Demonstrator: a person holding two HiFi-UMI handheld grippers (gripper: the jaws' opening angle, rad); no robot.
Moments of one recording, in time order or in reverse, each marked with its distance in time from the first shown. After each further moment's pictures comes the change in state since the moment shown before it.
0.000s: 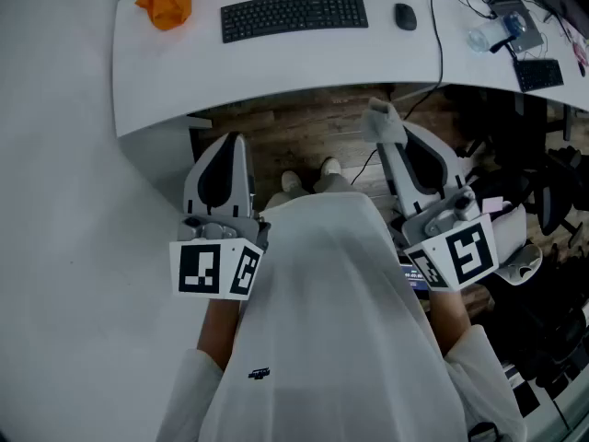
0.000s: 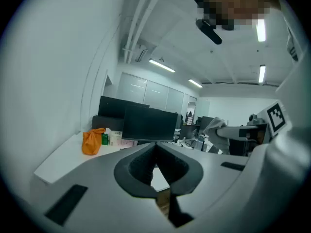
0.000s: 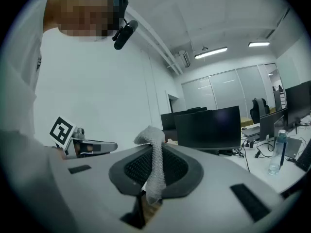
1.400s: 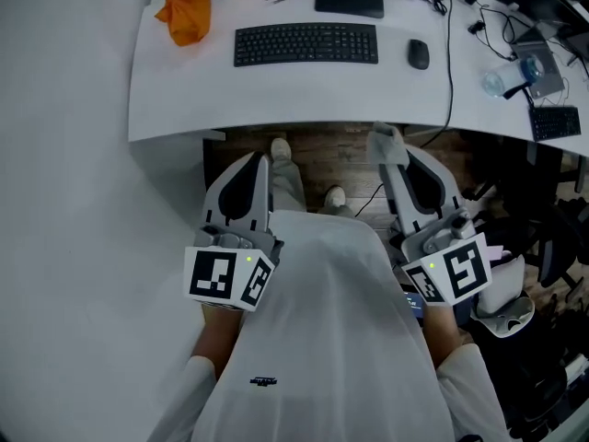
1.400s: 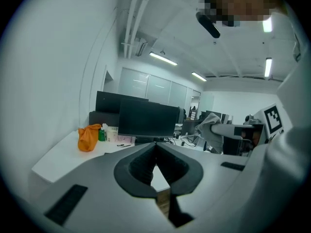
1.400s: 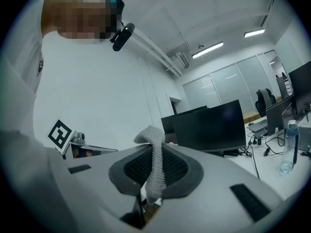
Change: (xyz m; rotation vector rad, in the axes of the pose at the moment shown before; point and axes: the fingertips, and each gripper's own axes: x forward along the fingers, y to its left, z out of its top) left arm 0.053 -0.050 -0.012 -0.008 0.085 0.054; right arm 0.008 -0.071 -0.005 0.087 -0.034 0.099
